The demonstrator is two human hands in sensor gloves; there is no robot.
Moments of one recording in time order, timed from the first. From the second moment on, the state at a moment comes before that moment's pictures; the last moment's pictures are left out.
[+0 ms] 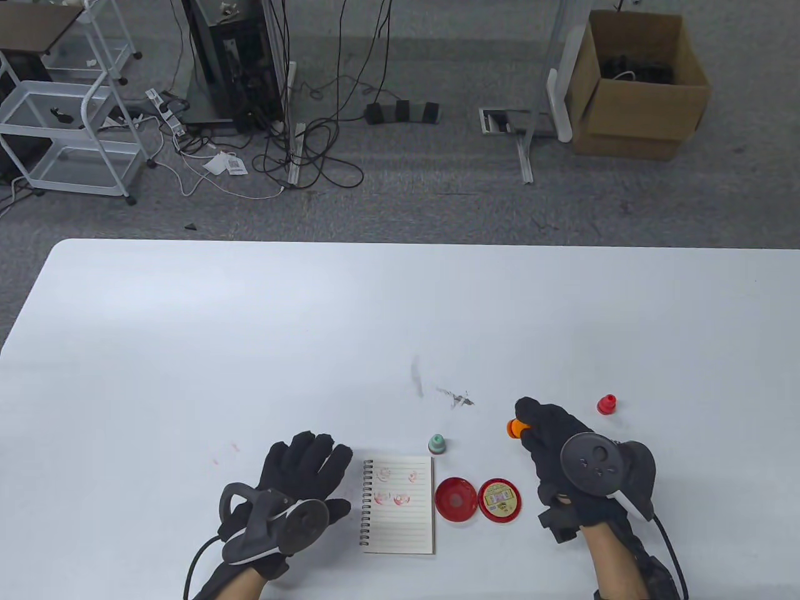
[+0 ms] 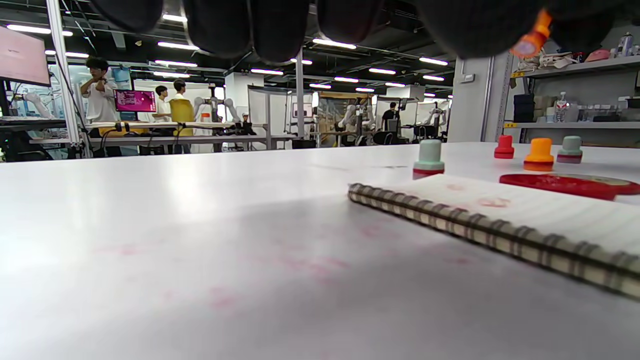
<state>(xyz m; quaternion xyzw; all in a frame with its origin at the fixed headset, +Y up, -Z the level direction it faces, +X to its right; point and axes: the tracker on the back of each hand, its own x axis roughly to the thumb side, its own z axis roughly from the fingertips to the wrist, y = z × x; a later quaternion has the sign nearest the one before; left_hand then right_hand) -0.174 -0.746 -0.200 0.05 -0.23 0.01 0.97 0.208 -0.682 -0.250 0.11 -0.10 0.96 0.22</state>
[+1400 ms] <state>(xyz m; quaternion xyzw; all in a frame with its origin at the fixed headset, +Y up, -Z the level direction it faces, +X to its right) -0.178 -0.744 -0.203 0.04 -0.22 0.02 0.97 0.152 -0.735 -0.278 0.11 0.05 0.99 -0.02</state>
